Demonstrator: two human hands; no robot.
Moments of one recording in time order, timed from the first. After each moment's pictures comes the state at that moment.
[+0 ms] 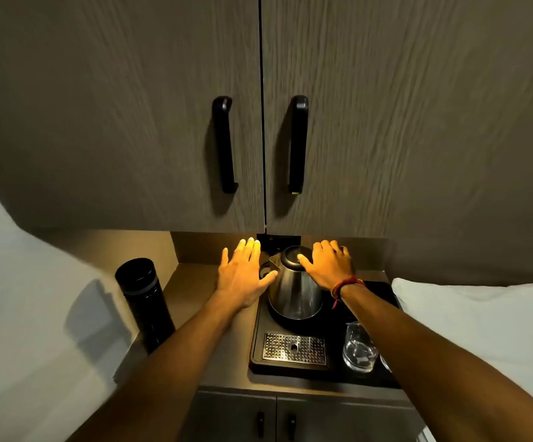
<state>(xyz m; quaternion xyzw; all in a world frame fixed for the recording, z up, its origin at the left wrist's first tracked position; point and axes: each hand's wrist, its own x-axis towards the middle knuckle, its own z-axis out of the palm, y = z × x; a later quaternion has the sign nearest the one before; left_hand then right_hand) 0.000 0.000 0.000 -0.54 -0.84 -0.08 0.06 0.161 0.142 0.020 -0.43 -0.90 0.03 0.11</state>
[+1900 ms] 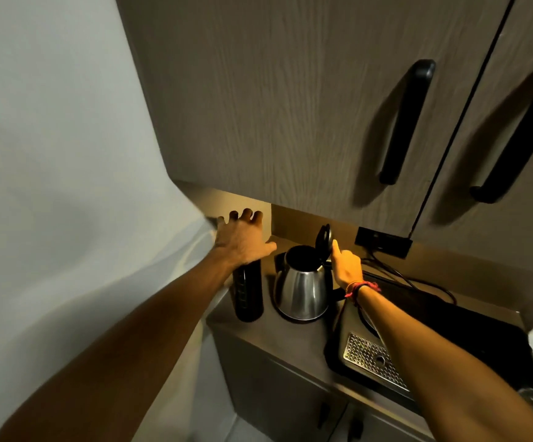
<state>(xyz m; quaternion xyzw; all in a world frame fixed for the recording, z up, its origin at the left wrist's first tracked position) -0.127 -0.134 0.048 -0.36 -0.93 0.02 0.07 -0.007 0.077 -0.038 -0.41 -0.78 0.46 0.13</state>
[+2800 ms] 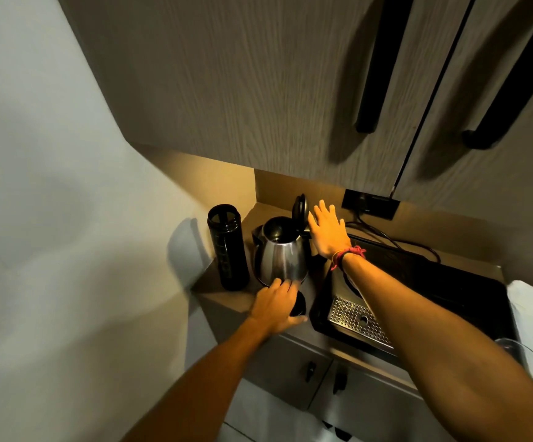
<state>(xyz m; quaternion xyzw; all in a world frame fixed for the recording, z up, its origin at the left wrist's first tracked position) -0.004 -0.108 -0.141 -0.50 -0.87 0.00 -0.03 -0.005 0.089 -0.060 -0.25 -0.94 0.22 0.04</state>
